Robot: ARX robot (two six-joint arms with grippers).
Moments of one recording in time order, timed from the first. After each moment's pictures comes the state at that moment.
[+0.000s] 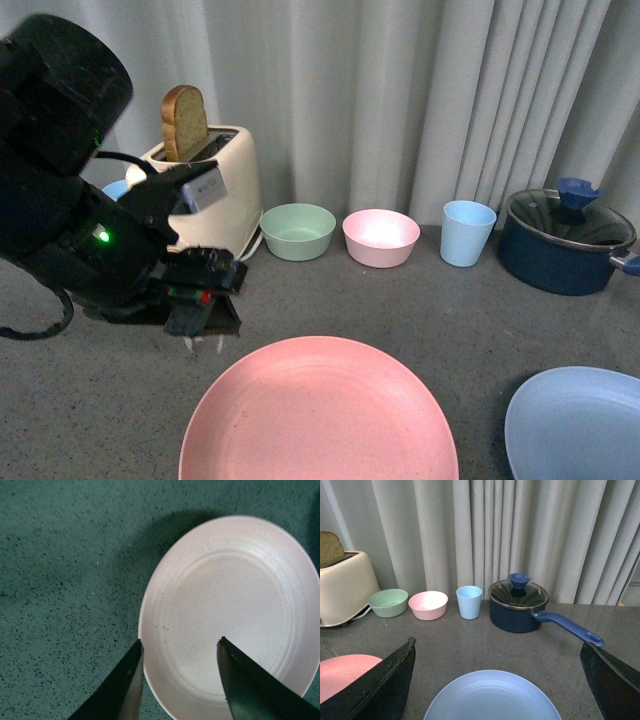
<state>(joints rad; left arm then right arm) -0.22 1.85 1.12 -0.24 0.30 0.07 0.00 0.00 0.01 0.00 0.00 0.00</state>
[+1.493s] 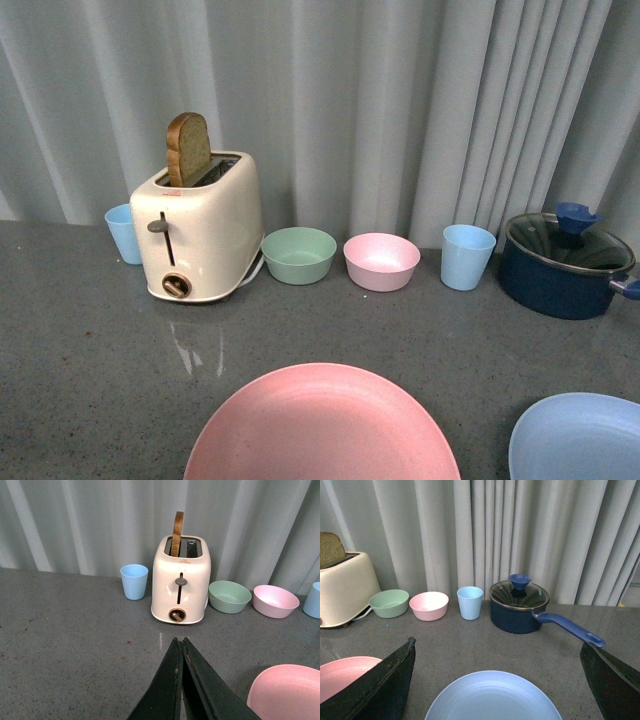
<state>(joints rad) 0.00 0.94 0.05 0.88 0.00 -0.01 0.00 0.00 0.01 0.00 0.00 0.00</state>
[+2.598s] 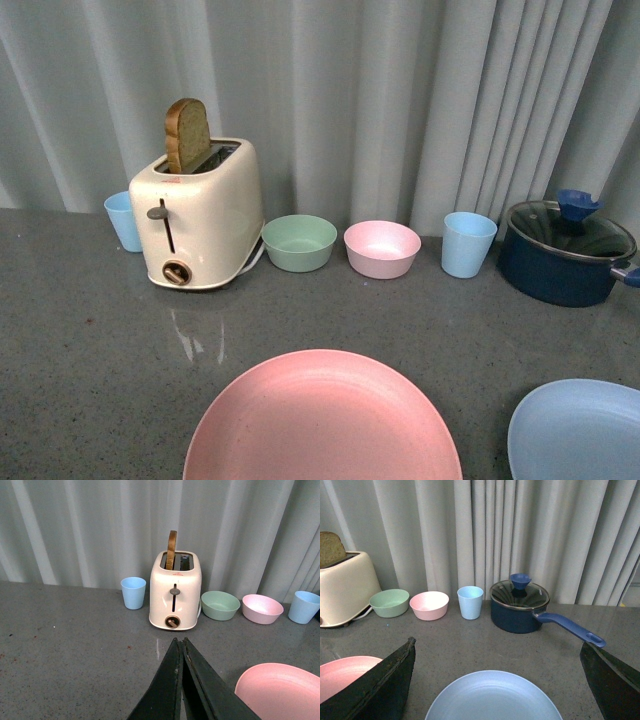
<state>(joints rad) 0.00 0.25 0.03 0.25 0.00 -0.01 0.00 0.00 0.01 0.00 0.00 0.00</state>
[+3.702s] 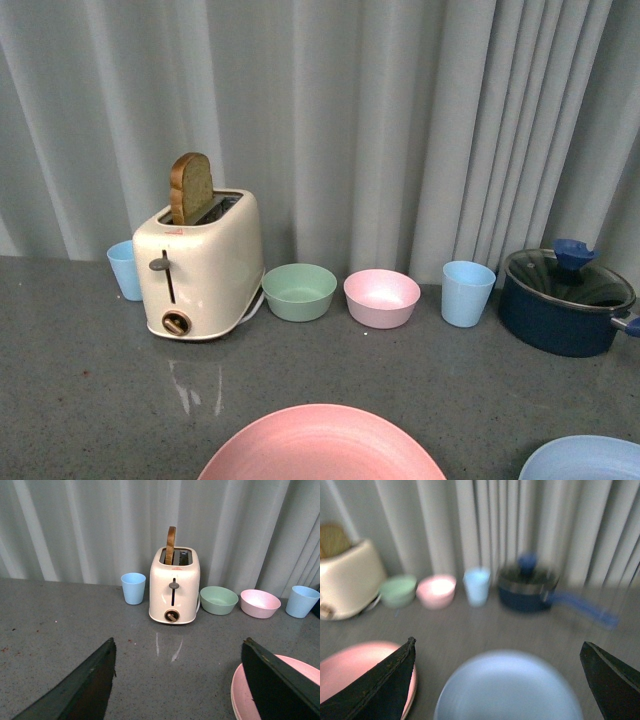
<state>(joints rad) 0.00 0.00 0.03 0.00 0.00 -0.01 -0.02 0.05 0.04 -0.09 -0.03 0.05</state>
